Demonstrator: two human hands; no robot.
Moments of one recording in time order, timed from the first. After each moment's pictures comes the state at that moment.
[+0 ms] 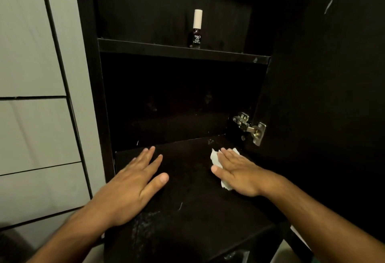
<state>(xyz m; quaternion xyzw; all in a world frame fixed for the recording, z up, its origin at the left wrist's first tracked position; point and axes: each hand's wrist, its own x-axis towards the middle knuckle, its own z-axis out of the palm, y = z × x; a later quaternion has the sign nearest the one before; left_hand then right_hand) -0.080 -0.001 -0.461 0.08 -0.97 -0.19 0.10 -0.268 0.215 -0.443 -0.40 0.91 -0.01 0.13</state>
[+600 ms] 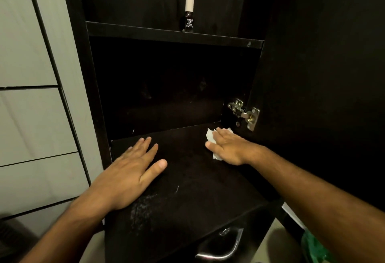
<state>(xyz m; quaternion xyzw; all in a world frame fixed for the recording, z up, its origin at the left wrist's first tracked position) -0.083 0.001 -0.464 0.11 -0.98 -0.15 0.07 -0.295 0.197 -0.442 -0.37 0.92 -0.01 0.11</state>
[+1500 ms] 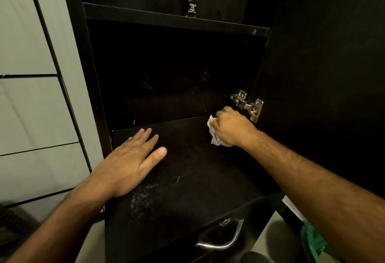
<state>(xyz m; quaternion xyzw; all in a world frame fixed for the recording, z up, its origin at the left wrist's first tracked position) -0.084 0.001 -0.462 0.12 -0.98 -0.17 0.08 -0.292 0.177 -0.425 -0.33 0.94 -0.06 -0.06</state>
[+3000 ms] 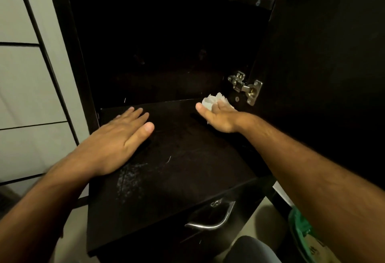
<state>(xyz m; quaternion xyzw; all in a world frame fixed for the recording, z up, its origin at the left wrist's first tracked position) -0.083 -0.003 -0.468 0.12 -0.97 -0.20 0.10 -0.300 0.177 -0.444 -0.30 0.95 -0.04 0.13</state>
